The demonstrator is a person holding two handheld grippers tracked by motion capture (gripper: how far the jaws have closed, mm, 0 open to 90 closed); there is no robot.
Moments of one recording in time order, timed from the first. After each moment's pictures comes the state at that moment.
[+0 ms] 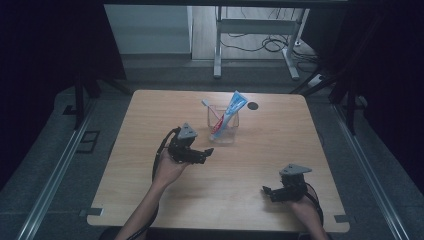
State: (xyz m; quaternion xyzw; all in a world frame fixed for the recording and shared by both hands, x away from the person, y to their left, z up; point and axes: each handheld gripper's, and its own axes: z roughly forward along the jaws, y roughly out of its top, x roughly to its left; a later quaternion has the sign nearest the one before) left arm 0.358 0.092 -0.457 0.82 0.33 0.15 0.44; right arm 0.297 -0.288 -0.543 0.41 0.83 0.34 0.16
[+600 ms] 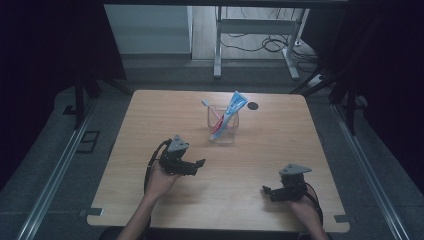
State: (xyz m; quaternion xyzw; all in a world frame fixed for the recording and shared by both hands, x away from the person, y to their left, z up) left arm 0.332 0.115 -0.479 0.82 0.34 0.14 0.44; right arm 0.298 -0.288 -0.543 0.41 0.83 0.34 0.17
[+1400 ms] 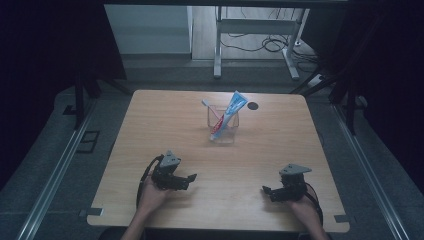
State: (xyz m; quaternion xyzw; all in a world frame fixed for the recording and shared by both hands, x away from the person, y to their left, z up) left arm 0.308 0.135 -0.525 0.83 0.36 0.12 0.41; right arm 0.298 -0.288 -0.543 0.41 0.83 0.34 0.17
